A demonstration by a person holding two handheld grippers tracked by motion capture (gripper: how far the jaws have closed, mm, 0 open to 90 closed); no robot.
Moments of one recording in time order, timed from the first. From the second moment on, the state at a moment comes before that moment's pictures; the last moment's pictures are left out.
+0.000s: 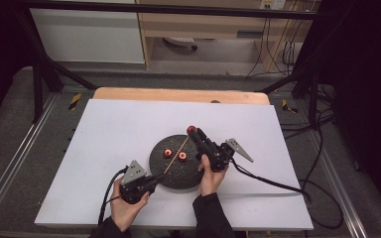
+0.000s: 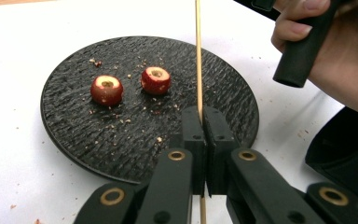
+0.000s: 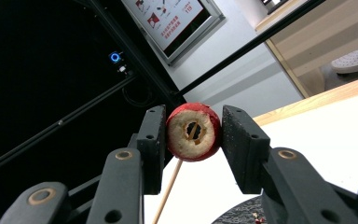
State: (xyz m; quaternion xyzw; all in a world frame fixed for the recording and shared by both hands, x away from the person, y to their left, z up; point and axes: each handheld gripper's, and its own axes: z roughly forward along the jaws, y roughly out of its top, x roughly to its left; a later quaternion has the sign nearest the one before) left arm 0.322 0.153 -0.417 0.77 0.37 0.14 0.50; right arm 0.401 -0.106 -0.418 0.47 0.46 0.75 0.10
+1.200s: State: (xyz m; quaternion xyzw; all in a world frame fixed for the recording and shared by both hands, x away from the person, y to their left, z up) left arm 0.360 0.119 -0.396 0.77 0.37 0.14 0.50; right arm 0.382 -0.099 -0.432 0.46 0.50 0.73 0.08
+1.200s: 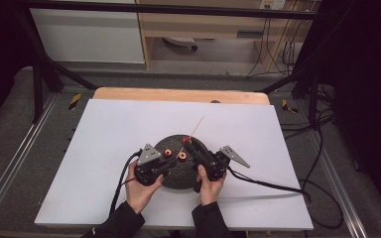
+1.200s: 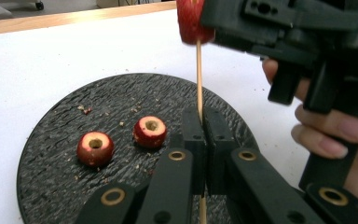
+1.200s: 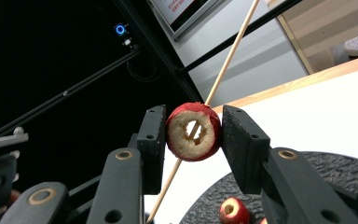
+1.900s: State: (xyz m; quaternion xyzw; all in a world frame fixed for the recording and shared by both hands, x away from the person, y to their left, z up) left arm 0.366 0.113 -0.396 0.78 0.36 0.15 0.49; right arm 0.373 -0.097 -0.439 0.45 0.54 0.71 0.06
